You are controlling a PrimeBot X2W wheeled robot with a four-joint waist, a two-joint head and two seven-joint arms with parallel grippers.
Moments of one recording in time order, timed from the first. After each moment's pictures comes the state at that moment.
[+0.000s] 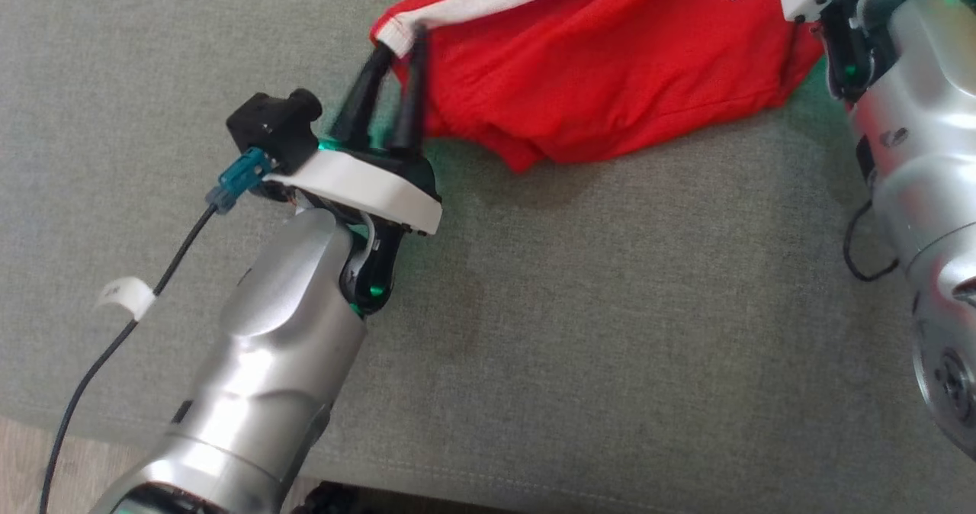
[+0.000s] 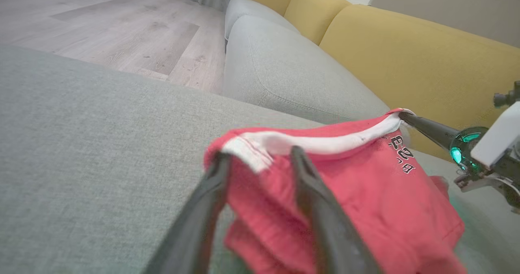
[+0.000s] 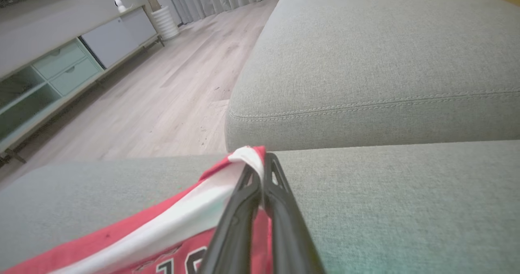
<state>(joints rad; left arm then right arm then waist) -0.78 0.03 -0.53 0.66 -0.68 -0.13 -0.26 -1.27 -0.14 0.21 1.30 0.40 0.13 -0.21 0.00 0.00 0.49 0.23</state>
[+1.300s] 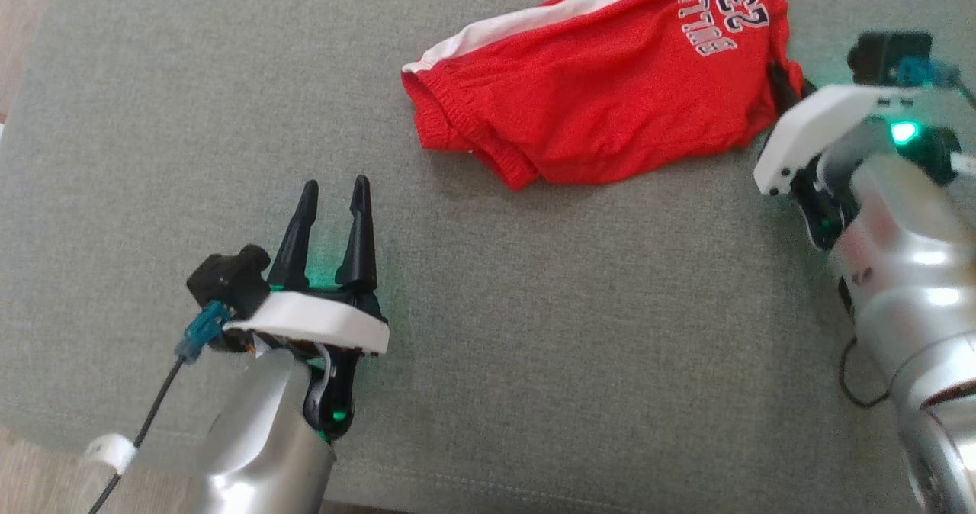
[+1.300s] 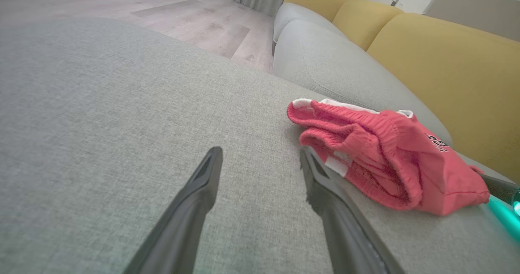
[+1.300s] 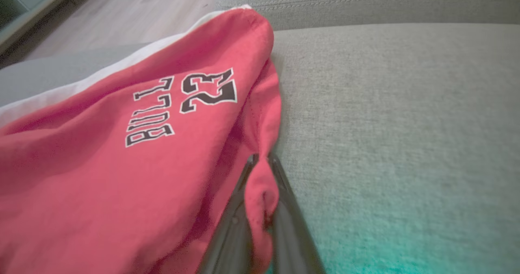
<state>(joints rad) -0.44 0.03 -0.29 0.57 -0.54 -0.13 -0.26 -0.99 -0.18 0.31 1.26 0.41 0.13 -0.05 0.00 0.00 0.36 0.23</state>
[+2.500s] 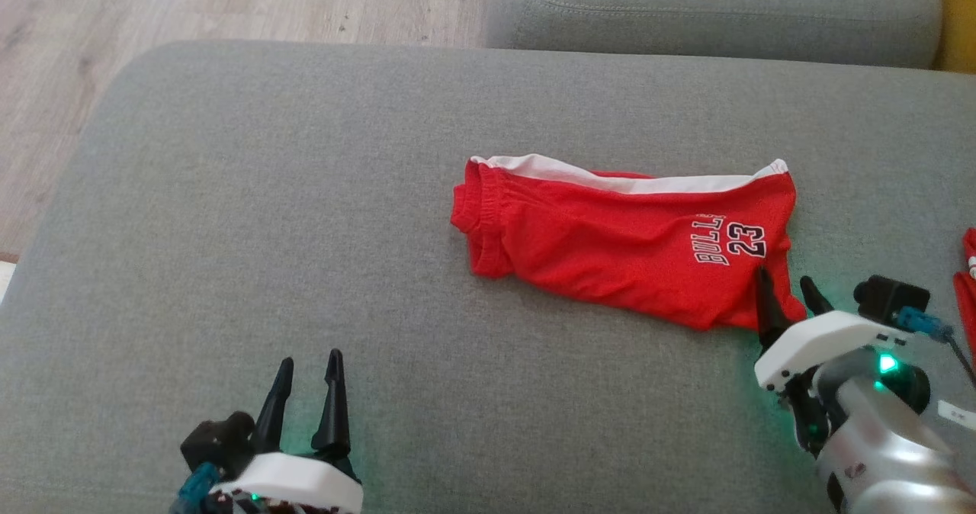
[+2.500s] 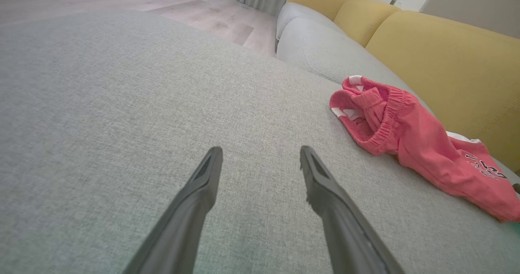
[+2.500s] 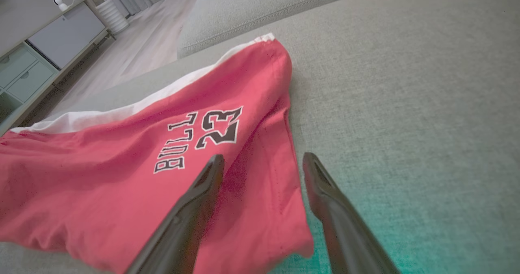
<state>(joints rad) -0.09 0.04 -0.19 0.55 -0.45 -0.13 -0.26 -0.51 -0.19 0.34 1.12 0.70 0.13 -0.25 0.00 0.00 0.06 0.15</state>
